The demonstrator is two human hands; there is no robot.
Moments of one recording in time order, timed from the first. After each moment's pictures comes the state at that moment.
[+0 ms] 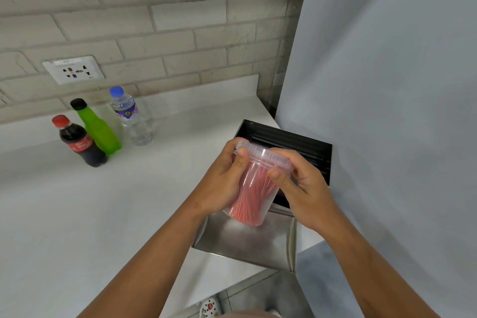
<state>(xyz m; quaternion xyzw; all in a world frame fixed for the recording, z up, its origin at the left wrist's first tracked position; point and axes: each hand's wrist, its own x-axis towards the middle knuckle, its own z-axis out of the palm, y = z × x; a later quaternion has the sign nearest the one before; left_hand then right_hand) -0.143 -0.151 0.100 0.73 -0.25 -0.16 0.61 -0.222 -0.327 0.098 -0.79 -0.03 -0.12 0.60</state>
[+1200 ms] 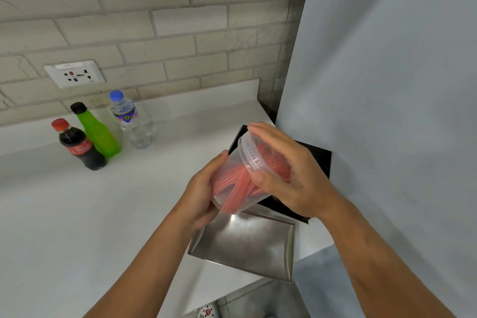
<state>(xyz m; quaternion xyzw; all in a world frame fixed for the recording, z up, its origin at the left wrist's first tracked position) -0.142 -0.137 0.095 0.55 -0.01 -0.29 0.78 -0.195 -0.331 0.144 -0.85 -0.16 -0.11 0.48</state>
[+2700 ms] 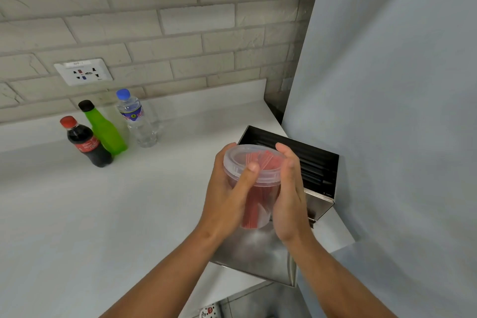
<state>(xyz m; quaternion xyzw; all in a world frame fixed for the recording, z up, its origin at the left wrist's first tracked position) -0.171 -0.167 0.101 0.69 -0.12 -0.04 0.71 -0.205 -0.283 0.092 -0.63 0.10 -0.16 0.75</state>
